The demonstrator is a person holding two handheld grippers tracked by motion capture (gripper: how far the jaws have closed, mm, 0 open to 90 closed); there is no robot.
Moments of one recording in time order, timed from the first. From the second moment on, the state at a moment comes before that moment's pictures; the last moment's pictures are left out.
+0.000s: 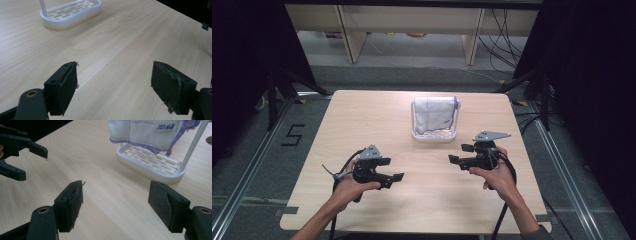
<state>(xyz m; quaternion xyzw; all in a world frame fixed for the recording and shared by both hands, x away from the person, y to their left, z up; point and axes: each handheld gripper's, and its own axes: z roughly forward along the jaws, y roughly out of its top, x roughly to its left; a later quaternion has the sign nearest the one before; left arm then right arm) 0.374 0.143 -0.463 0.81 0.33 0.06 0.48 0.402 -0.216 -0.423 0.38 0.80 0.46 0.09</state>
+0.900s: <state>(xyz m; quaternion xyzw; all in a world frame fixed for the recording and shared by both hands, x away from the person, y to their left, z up) 0.334 0.155 -0.474 0.81 0.33 0.06 0.47 0.361 -0.208 -0.450 0.37 0.81 0.44 0.06</state>
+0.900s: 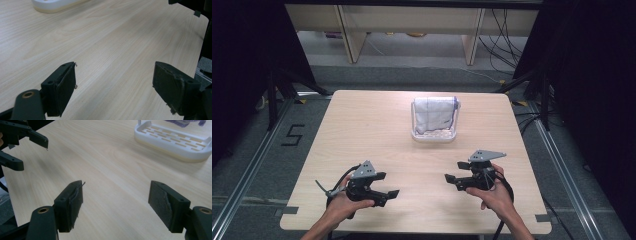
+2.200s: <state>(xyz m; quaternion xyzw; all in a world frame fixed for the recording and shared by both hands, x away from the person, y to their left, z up) 0.297 0.159 -0.504 0.85 0.29 0.10 0.43 0.311 -0.209 -0.492 0.34 0.85 0.39 0.07</state>
